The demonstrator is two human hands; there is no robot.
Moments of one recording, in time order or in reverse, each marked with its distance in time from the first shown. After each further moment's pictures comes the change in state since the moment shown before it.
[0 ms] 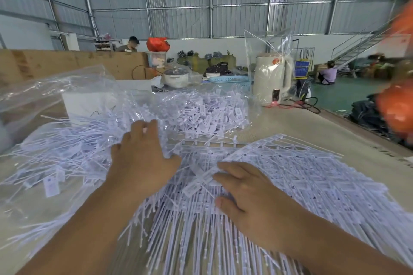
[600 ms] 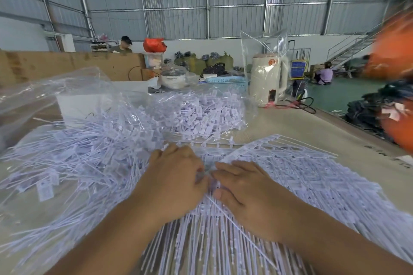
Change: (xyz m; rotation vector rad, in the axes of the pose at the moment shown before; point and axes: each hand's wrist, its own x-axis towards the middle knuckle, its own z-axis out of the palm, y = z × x) left_hand -0.021 0.034 0.016 -0.061 -0.064 0.452; right_hand 0.007 0.005 -0.008 -0.030 -0.020 0.023
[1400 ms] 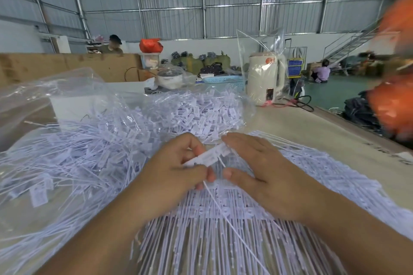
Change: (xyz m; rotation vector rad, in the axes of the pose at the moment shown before) left_hand -0.002 0.013 -0.025 -1.032 -0.055 -0.155; right_hand -0.004 0.024 -0.025 0.112 0.195 -0.002
